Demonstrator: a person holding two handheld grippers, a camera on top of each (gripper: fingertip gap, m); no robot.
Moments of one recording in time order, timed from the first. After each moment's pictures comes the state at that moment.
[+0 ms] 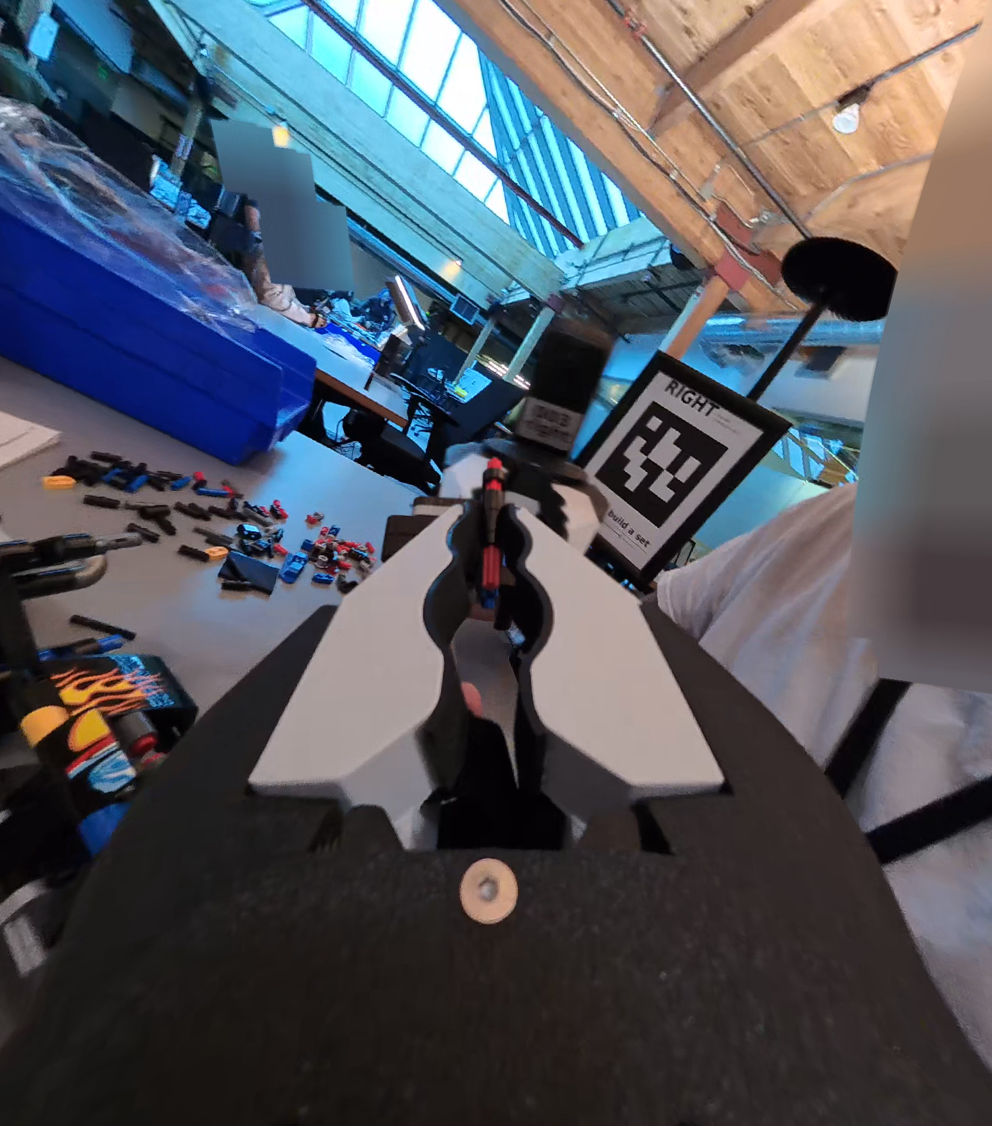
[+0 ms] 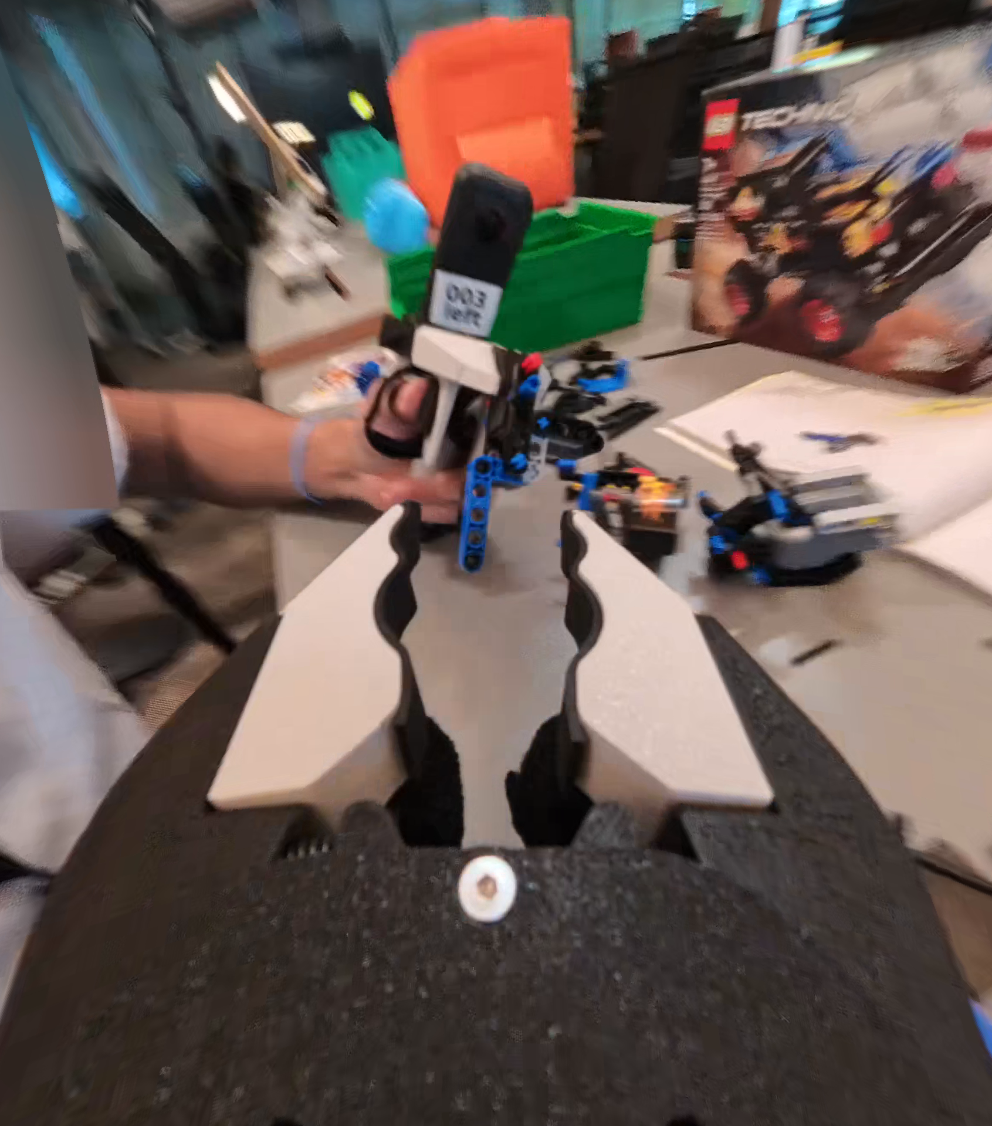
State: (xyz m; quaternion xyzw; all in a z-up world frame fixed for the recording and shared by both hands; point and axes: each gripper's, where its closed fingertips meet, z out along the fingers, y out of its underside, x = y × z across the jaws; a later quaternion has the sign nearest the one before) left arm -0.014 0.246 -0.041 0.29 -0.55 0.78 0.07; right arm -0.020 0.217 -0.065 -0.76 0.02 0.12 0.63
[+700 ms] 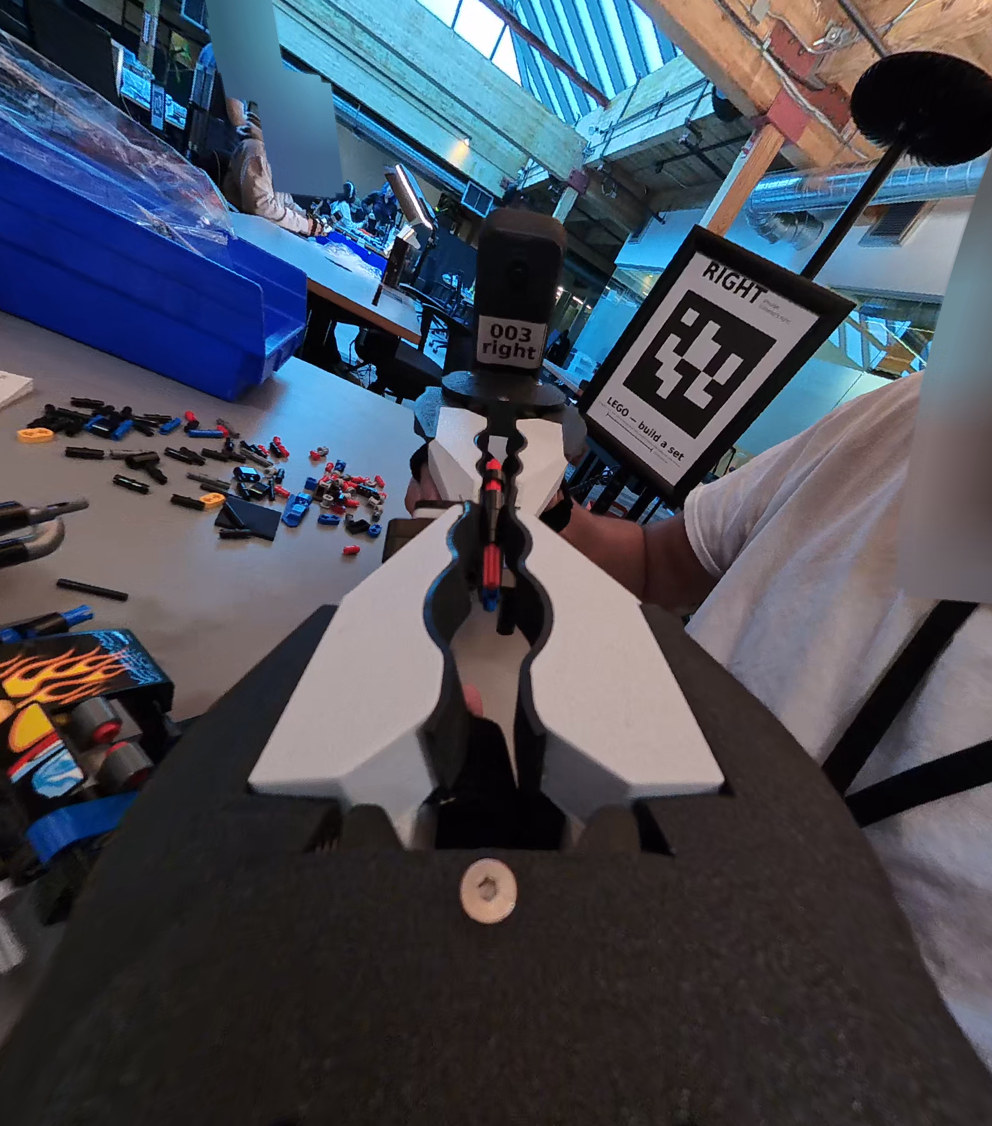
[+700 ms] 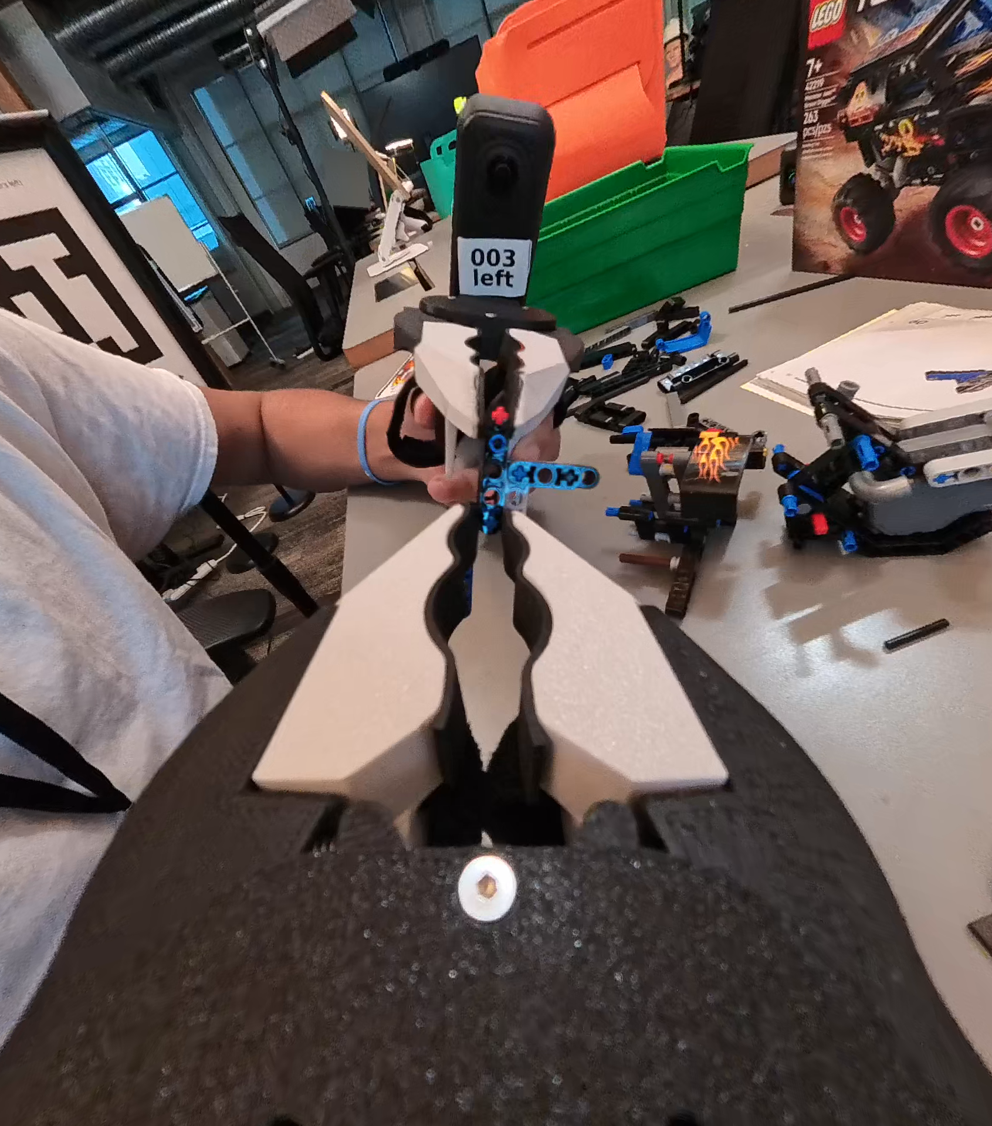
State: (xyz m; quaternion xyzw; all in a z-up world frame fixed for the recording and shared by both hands) left arm -0.023 0.225 -0.064 0.27 -0.63 0.73 0.05; right arm -0.026 0.216 -0.082 -0.76 0.01 0.22 0.62
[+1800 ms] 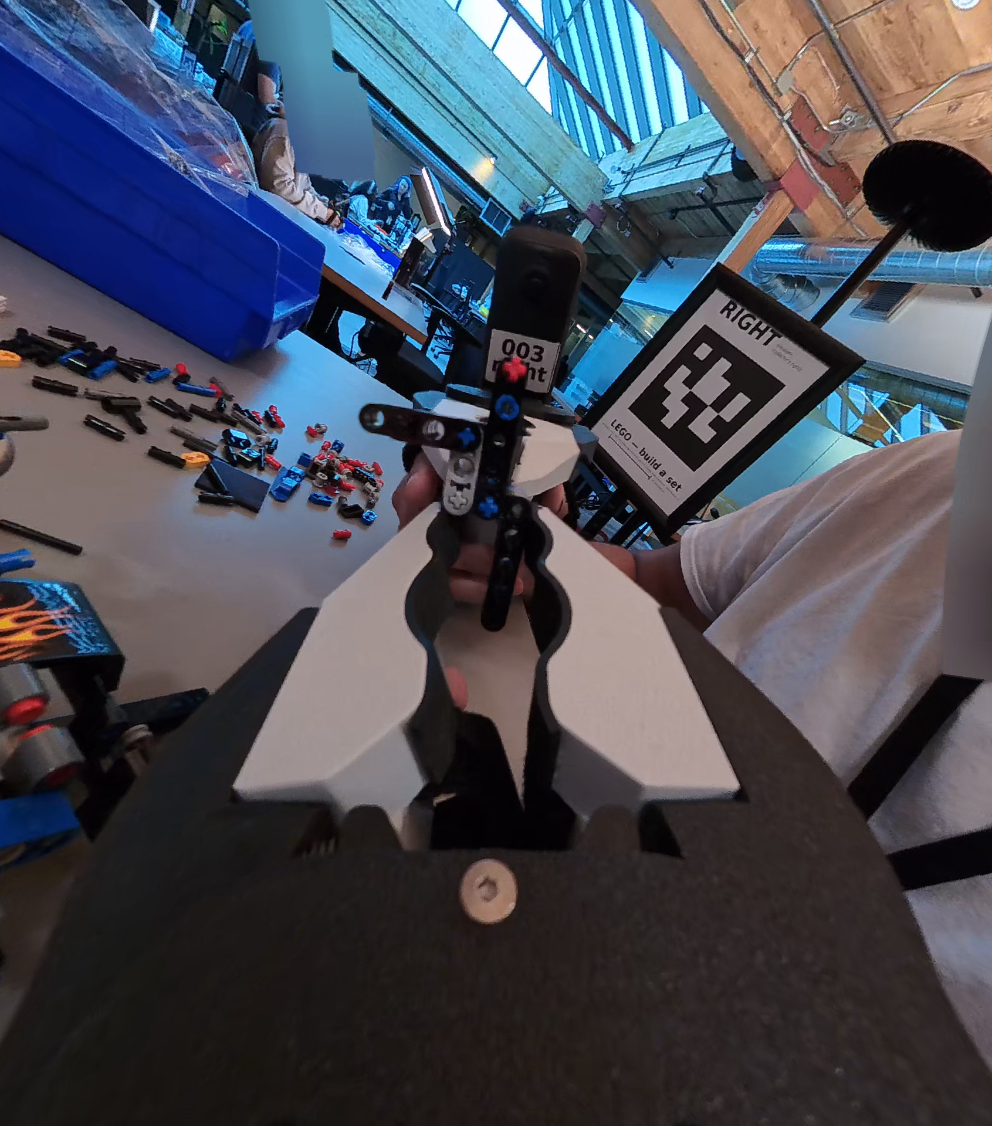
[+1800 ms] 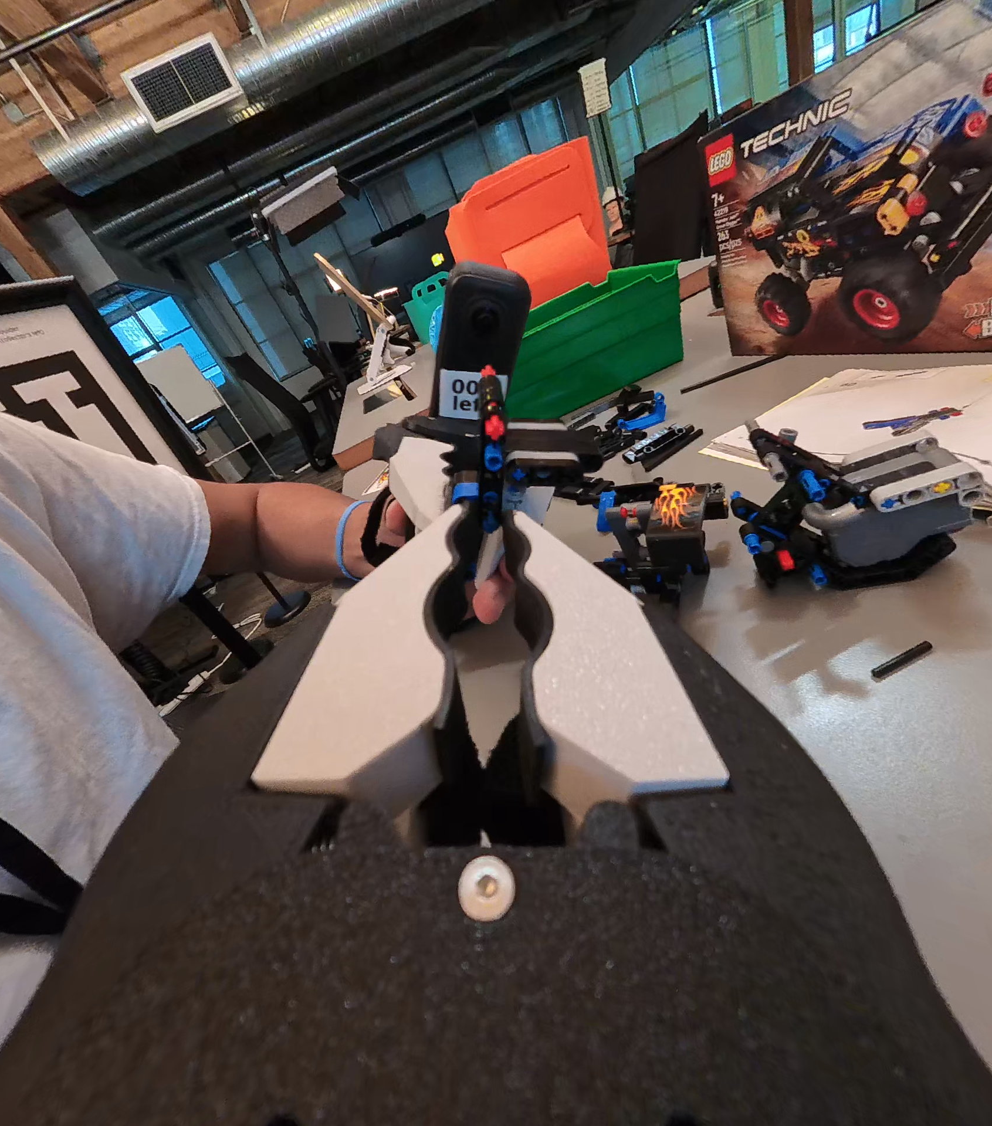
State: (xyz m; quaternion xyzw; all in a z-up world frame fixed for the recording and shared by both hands) left arm -0.015 0.210 -0.078 0.32 -0.60 0.73 0.09; right arm -0.010 0.226 -0.073 -0.70 0.06 0.22 0.68
